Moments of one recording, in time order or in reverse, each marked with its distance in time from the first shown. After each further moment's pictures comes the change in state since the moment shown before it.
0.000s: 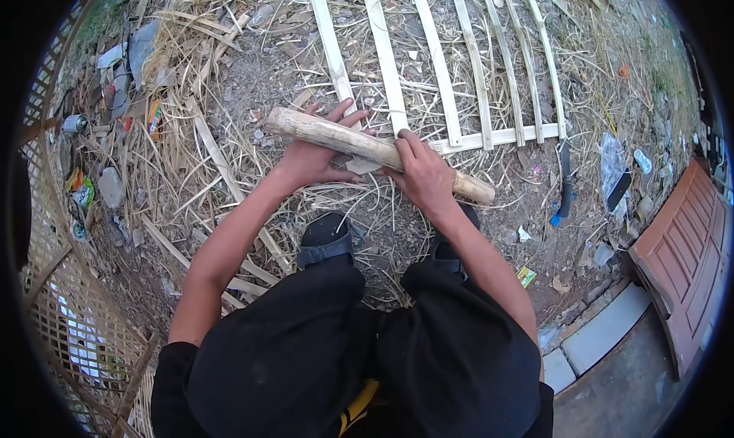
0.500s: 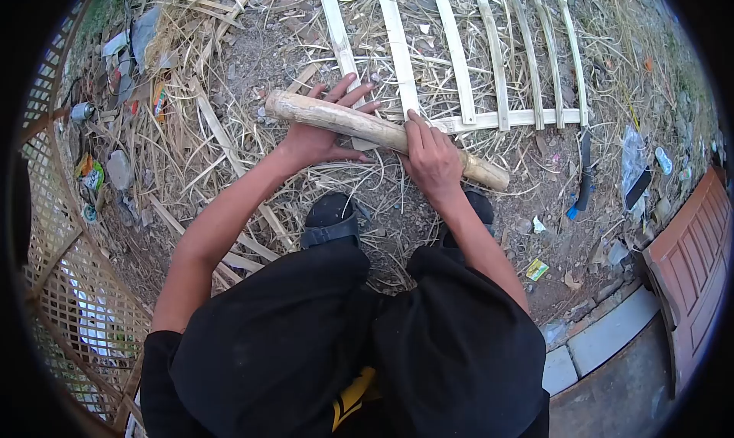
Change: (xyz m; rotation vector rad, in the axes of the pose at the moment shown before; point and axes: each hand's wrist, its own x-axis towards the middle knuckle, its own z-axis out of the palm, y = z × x) left_hand -0.001 0.002 0.009 0.077 0.055 -0.026; right_hand -0.012 0.006 0.014 -0.141 0.114 -0.101
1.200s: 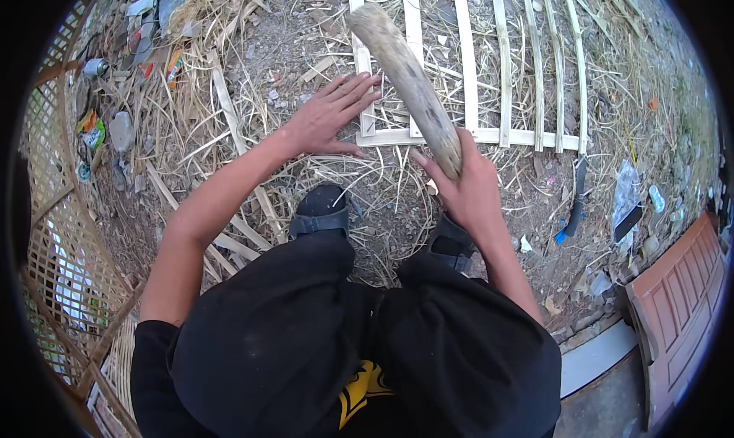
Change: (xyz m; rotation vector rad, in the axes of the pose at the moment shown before) left_hand -0.001 -0.003 -0.007 0.083 -0.042 0.060; right_hand 0.015 0.001 -0.109 0.468 -0.244 0.409
